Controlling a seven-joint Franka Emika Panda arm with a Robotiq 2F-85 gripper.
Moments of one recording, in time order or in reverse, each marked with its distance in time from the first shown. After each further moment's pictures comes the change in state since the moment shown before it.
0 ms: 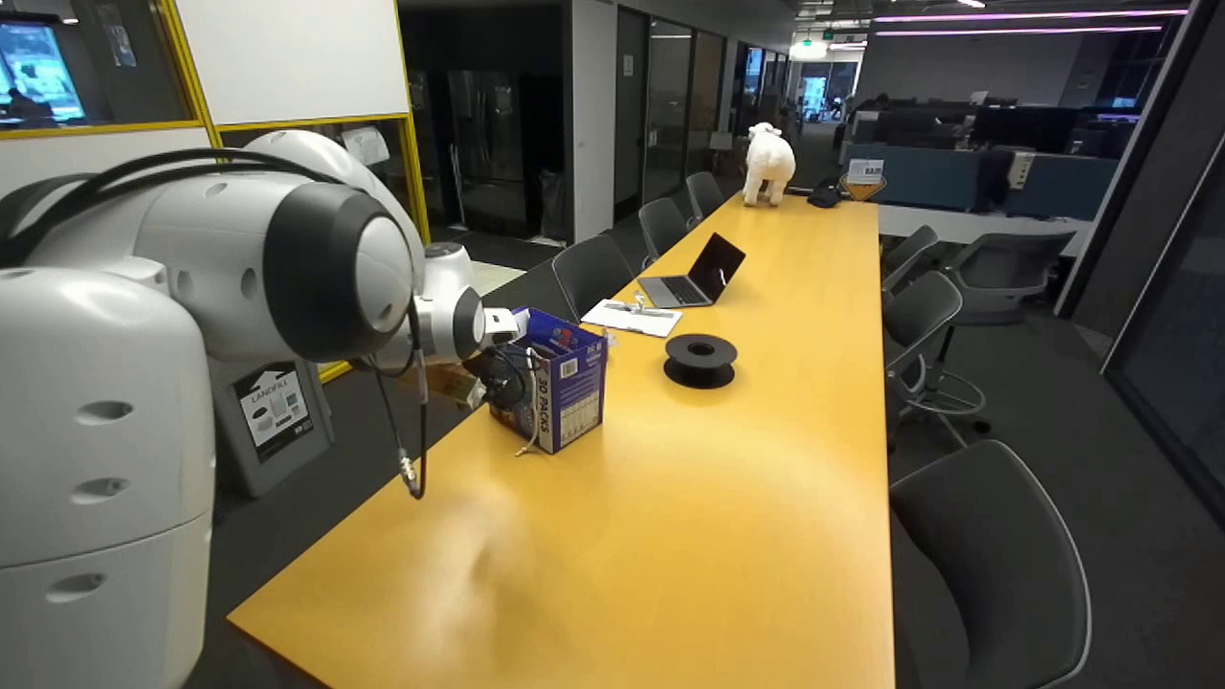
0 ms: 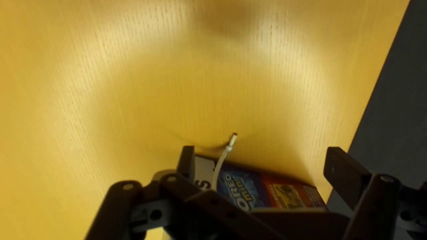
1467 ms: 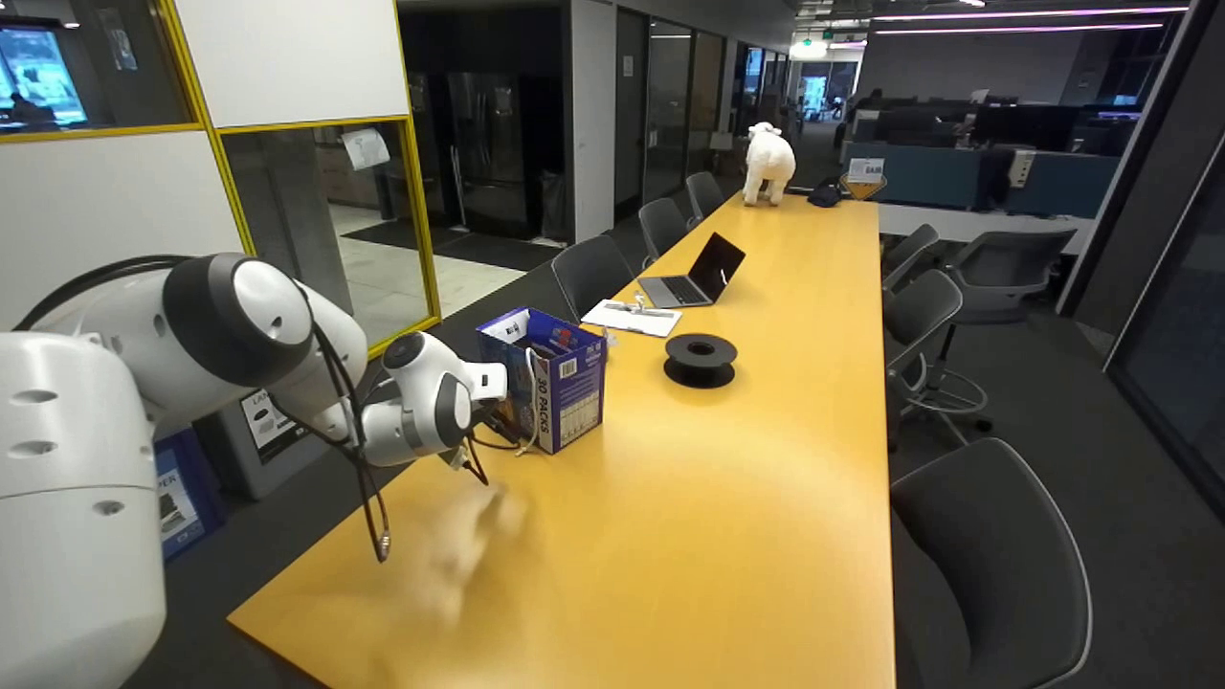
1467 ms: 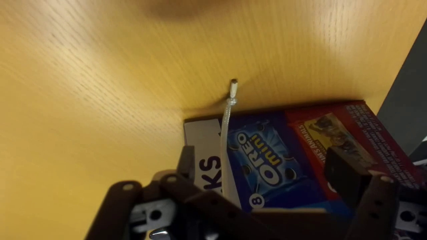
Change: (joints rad) arm 0.567 0.379 -0.599 0.041 0.271 0.570 0.379
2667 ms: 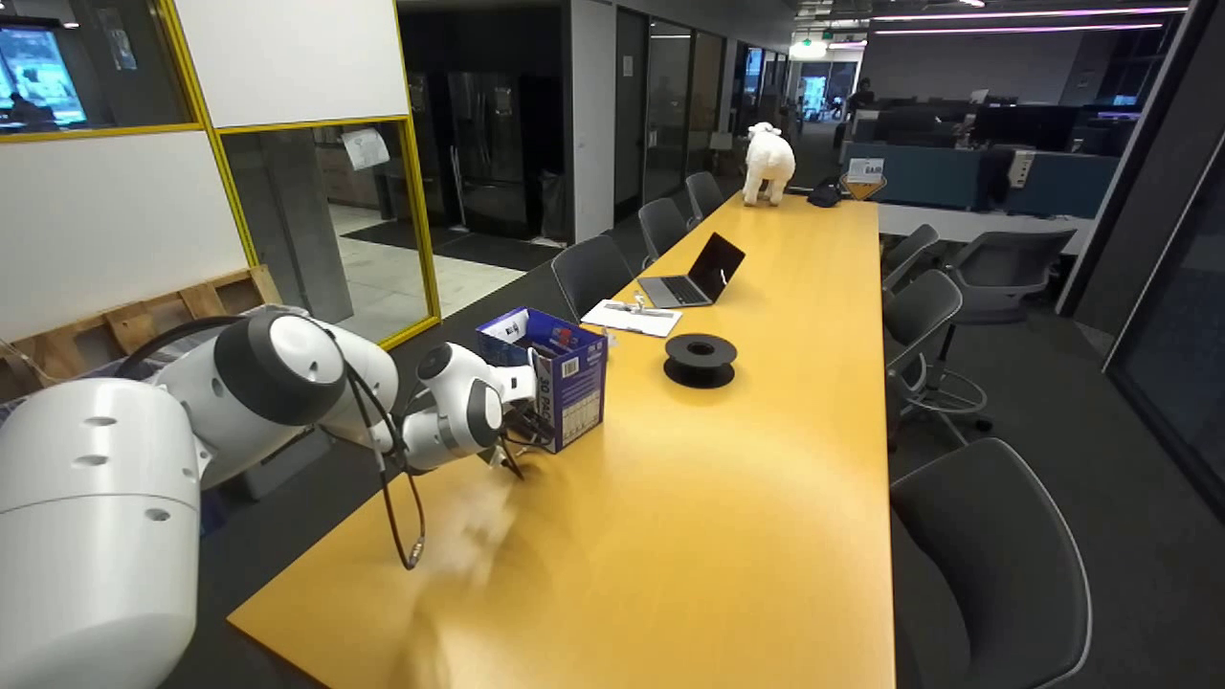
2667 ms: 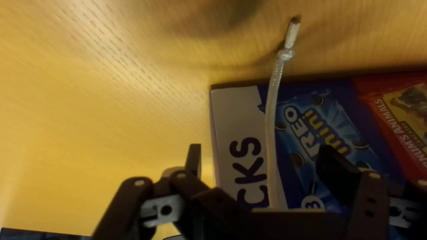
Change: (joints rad) arm -0.033 0.243 -0.108 0.260 0.061 -0.068 0.000
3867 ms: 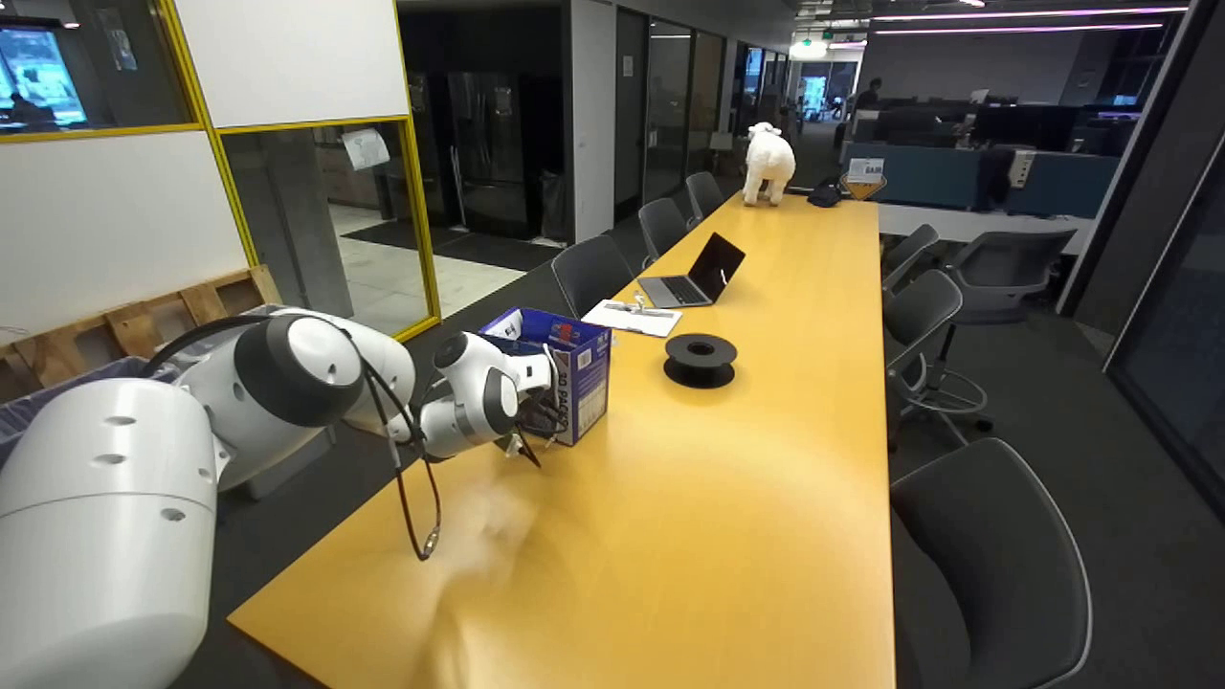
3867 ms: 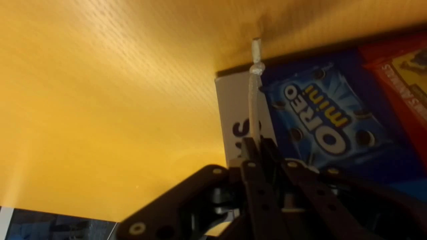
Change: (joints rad) arm -0.045 0.014 -0.024 0.068 -0.016 -0.034 -0.001
